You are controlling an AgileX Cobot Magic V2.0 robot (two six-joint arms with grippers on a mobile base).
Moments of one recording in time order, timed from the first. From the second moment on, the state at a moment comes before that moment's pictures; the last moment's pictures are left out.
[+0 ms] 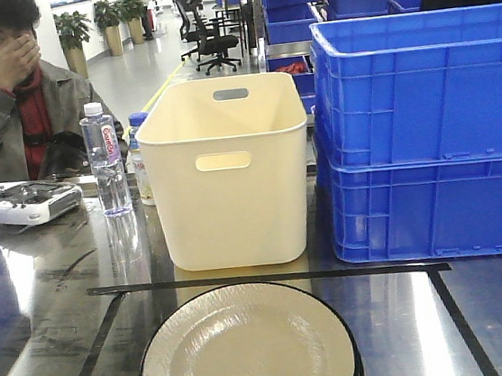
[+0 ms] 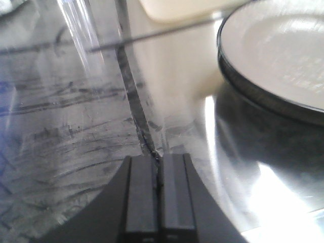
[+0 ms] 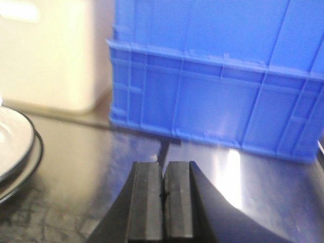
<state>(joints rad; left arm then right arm) -0.04 0.59 -0.49 -0.47 0.45 0.52 0.14 0.41 -0.45 -0.16 0.23 0.08</state>
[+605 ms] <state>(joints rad) -0.04 0.41 -0.39 -0.50 0.37 0.53 0.14 0.24 -0.30 -0.15 0.11 0.08</state>
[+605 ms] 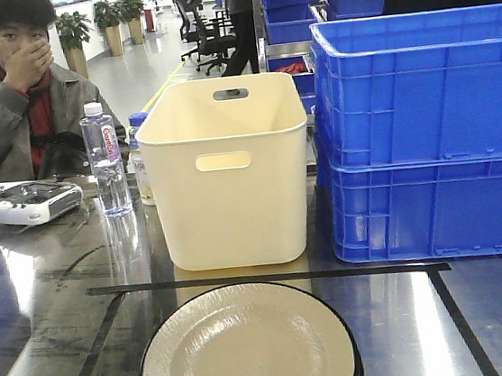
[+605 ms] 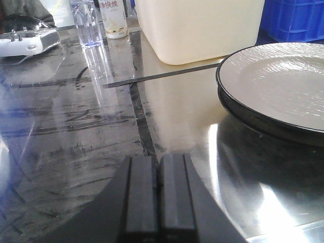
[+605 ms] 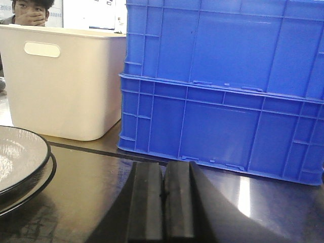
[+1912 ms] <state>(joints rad) -0.02 0.50 -0.38 -0.43 -0.17 0.34 0.14 0.24 -0.30 -0.15 0.10 0.08</state>
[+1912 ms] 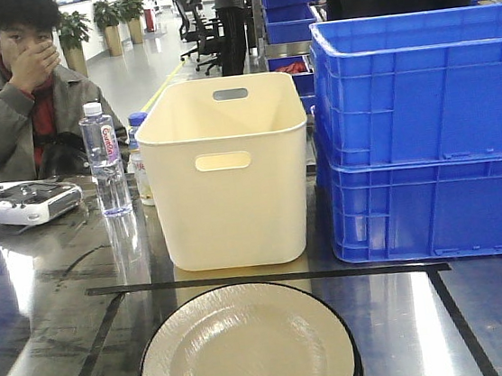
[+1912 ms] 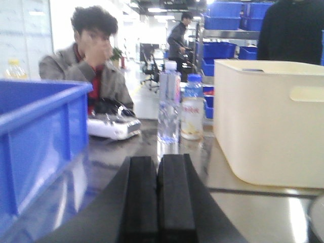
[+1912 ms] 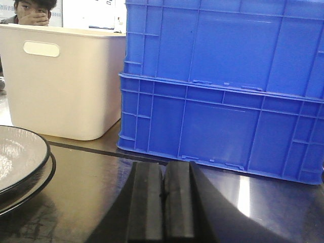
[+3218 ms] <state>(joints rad) -0.02 -0.01 0.03 -0.06 -0.06 0.13 0.14 0.24 -0.30 -0.15 0.11 0.08</state>
